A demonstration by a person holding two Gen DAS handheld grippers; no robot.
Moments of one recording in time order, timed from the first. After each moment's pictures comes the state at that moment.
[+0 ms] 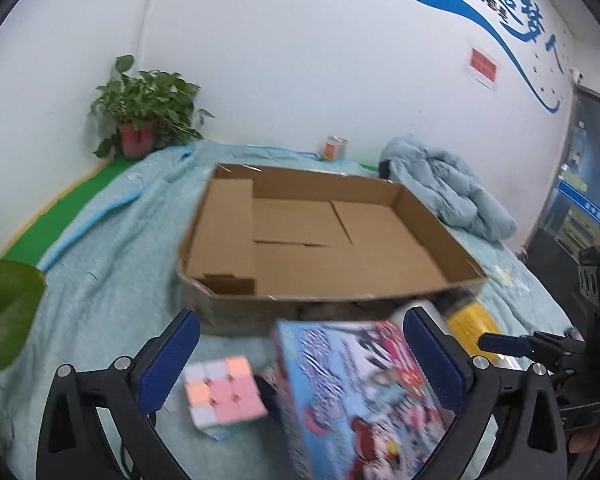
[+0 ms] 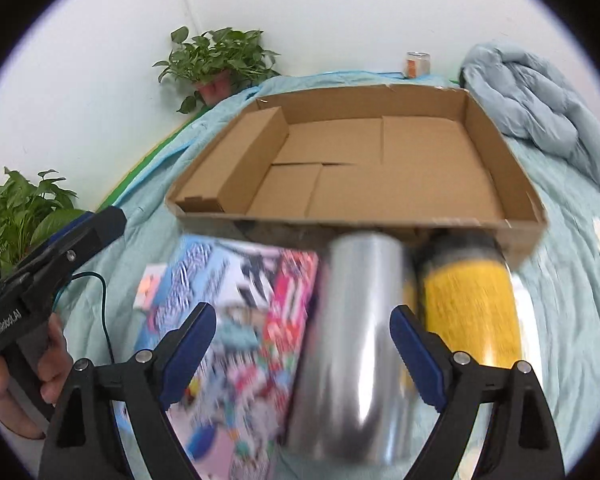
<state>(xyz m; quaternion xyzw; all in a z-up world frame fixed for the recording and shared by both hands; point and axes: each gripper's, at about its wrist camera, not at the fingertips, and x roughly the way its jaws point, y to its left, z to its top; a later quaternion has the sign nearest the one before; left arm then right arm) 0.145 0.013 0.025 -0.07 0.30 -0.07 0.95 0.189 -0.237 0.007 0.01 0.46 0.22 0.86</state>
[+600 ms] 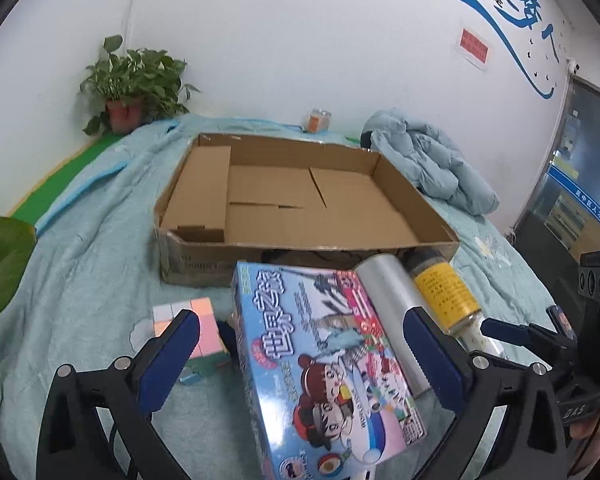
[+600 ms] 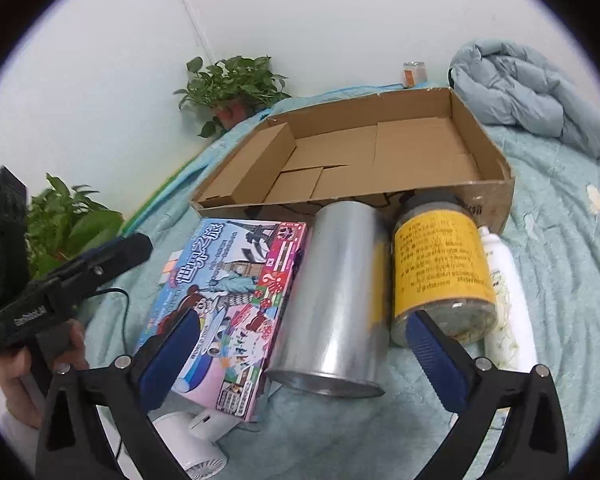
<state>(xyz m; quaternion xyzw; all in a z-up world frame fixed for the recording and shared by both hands) 0.116 -0.025 0.008 -0.08 0.35 -0.09 0.93 0.153 -0.290 0.001 0.07 0.42 0.27 0.86</state>
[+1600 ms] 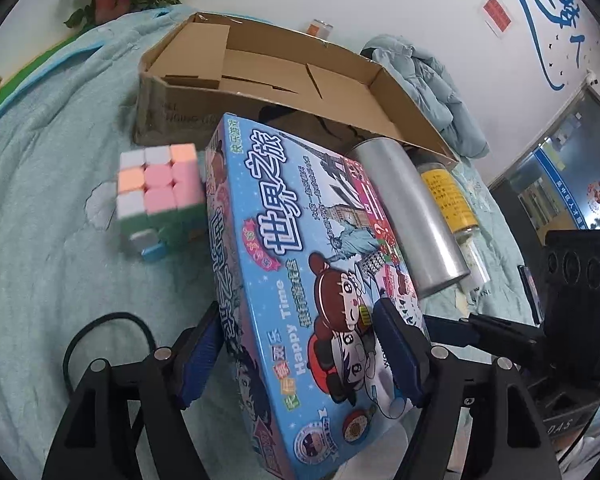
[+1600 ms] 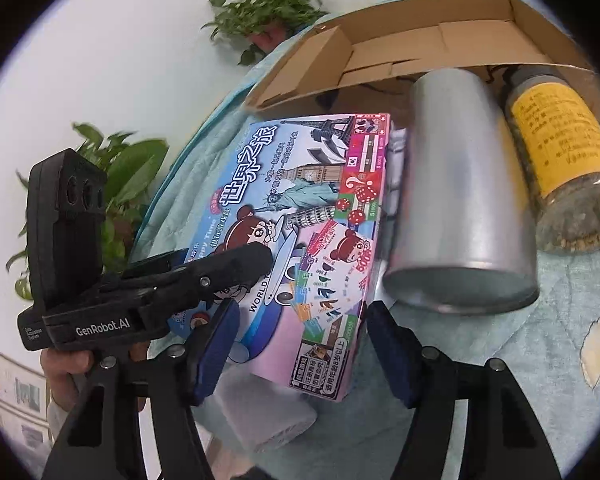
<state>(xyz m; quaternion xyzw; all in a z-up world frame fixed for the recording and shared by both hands) 0.110 0.009 -0.068 -0.16 0.49 -0.15 0.84 0.134 -0.227 -0.038 0.09 0.54 0.36 0.75</state>
